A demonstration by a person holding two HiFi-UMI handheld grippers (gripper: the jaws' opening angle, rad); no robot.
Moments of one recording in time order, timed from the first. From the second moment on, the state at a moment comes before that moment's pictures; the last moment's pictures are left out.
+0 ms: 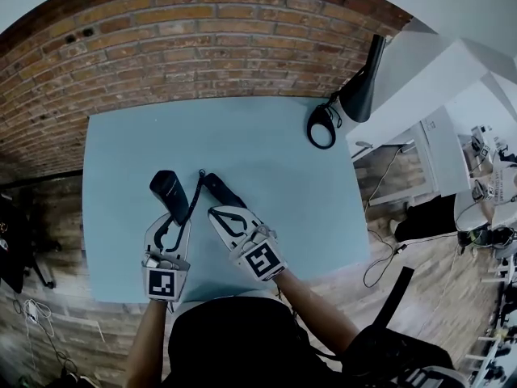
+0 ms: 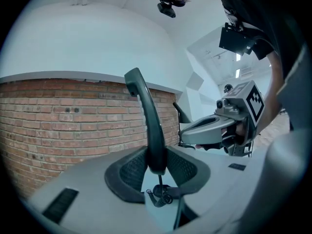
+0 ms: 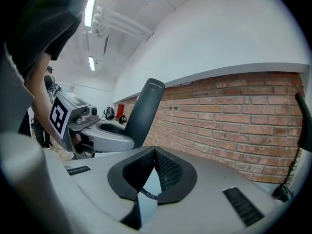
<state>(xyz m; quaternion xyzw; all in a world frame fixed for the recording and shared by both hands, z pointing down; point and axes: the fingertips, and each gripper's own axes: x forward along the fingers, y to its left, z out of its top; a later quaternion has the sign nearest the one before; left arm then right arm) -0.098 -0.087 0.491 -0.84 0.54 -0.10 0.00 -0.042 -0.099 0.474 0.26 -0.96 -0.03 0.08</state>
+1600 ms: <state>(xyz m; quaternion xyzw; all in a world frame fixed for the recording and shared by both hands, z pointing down) -0.097 -0.073 0.532 -0.84 0.53 -0.11 -0.04 -0.044 -0.092 0.531 0.27 -0.95 0.01 0.13</state>
